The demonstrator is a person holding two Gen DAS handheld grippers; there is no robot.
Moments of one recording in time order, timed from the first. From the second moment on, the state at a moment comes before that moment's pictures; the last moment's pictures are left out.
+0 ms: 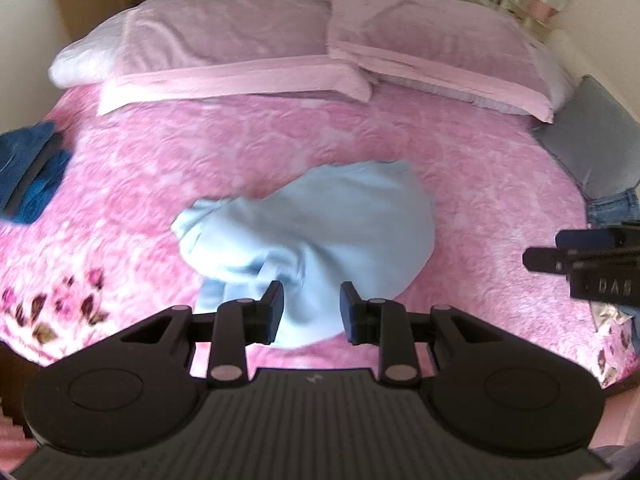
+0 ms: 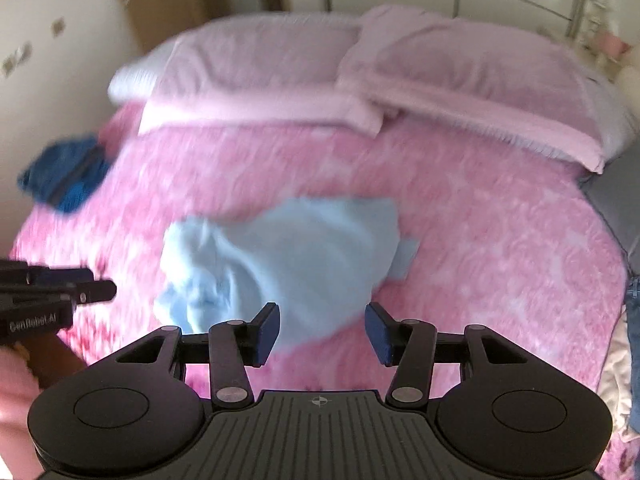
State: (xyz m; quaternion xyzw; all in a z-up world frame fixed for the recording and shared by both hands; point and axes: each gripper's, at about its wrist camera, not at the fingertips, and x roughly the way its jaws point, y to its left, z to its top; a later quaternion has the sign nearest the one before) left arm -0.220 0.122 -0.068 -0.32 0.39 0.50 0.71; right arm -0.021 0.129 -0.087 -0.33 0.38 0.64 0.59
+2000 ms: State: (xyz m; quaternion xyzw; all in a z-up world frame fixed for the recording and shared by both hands) left arm -0.389 0.190 -0.119 -0.27 0.39 0.44 0.76; right arm -0.121 0.072 -0.147 -0.27 0.48 0.52 0.65
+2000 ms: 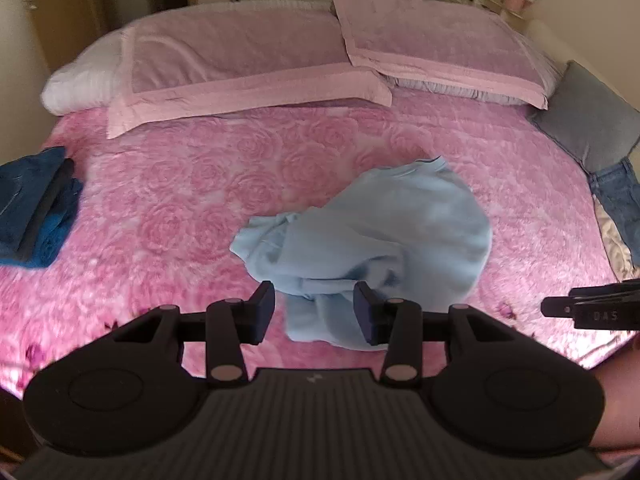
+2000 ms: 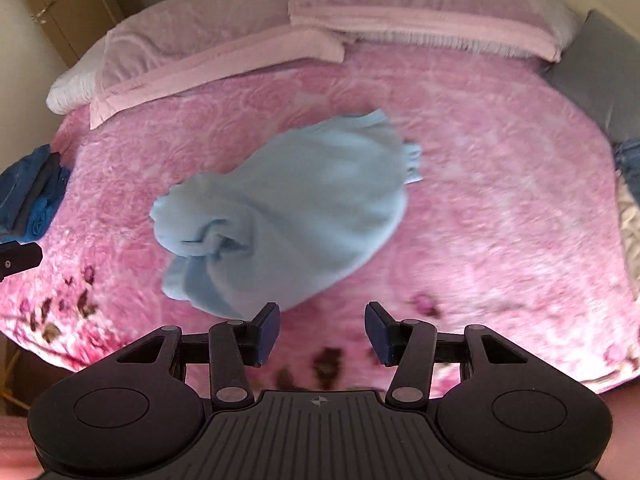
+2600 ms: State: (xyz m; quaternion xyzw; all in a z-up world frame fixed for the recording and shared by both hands) left arm -0.453 0.289 -0.208 -0.33 0.43 0.42 0.73; right arm -0.194 0.186 -0.257 -0.34 0.43 0.52 0.66
